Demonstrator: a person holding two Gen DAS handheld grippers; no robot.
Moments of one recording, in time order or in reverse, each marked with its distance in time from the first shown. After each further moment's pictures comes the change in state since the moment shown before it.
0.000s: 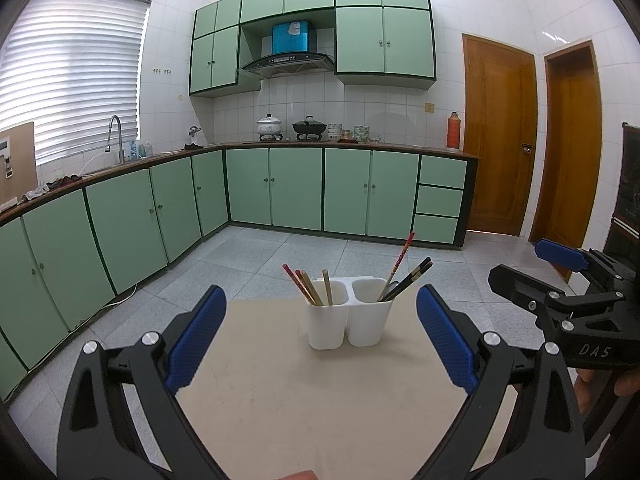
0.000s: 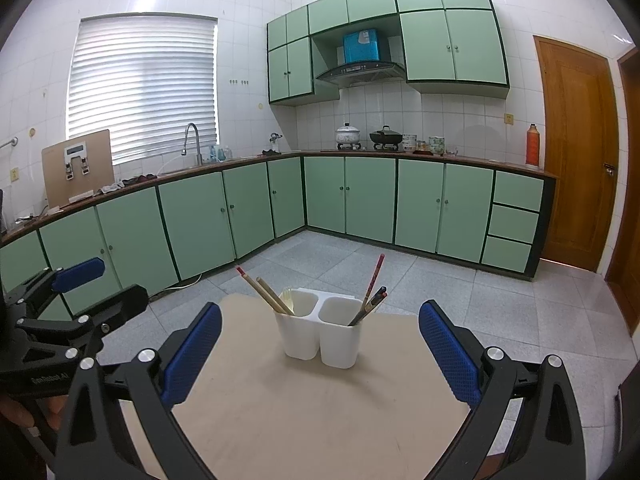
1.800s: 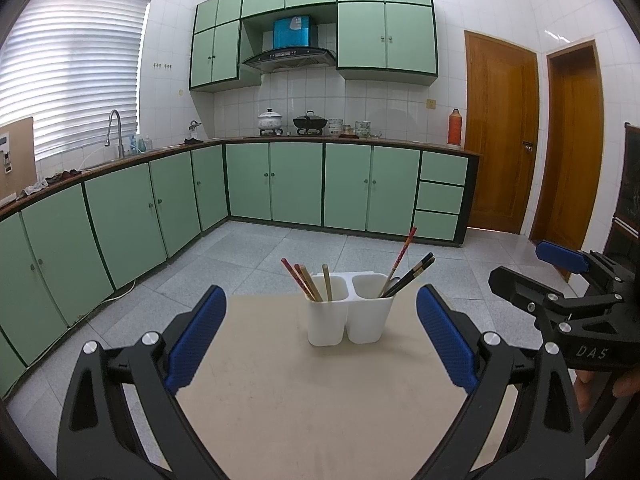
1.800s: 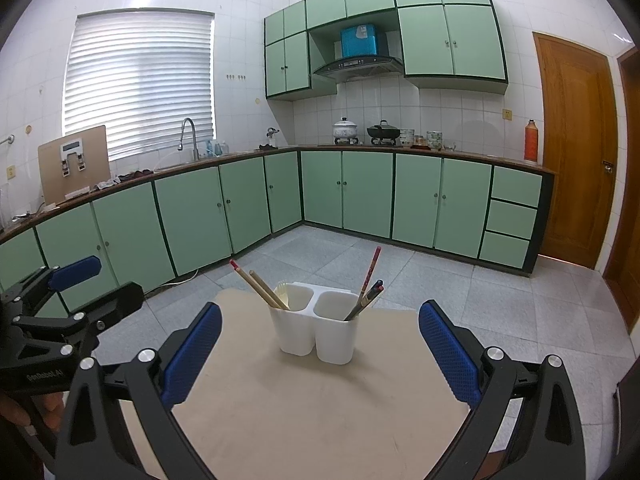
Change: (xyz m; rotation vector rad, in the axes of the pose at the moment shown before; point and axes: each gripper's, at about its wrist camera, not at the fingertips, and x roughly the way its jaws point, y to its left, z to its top) left arm 0.010 -0.003 -0.008 -0.006 0.015 -0.002; right arm 0.008 -0.010 -0.009 0.001 0.015 -0.006
